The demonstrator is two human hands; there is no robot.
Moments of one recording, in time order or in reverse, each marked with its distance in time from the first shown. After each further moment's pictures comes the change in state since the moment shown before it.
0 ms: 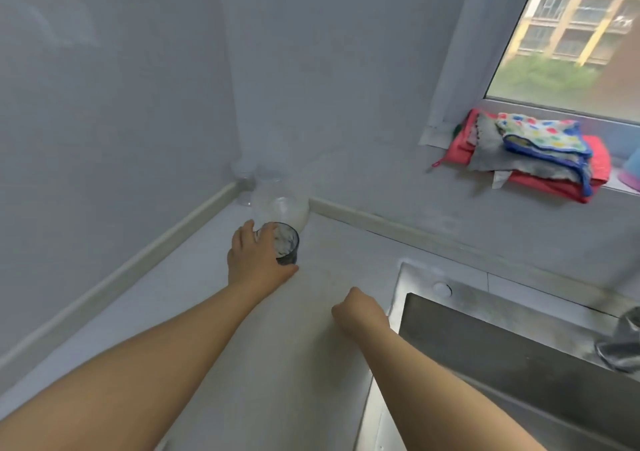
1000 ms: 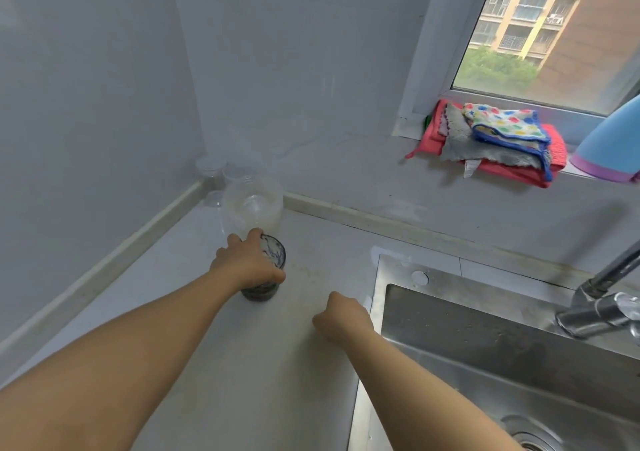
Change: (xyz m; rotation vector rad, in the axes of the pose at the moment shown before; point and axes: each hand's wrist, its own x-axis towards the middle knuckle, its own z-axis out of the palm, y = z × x) left_hand 0.028 0.007 0.003 0.079 -0.338 -0.041; right_hand -0.002 0.003 0.009 -0.063 -0.012 -0.015
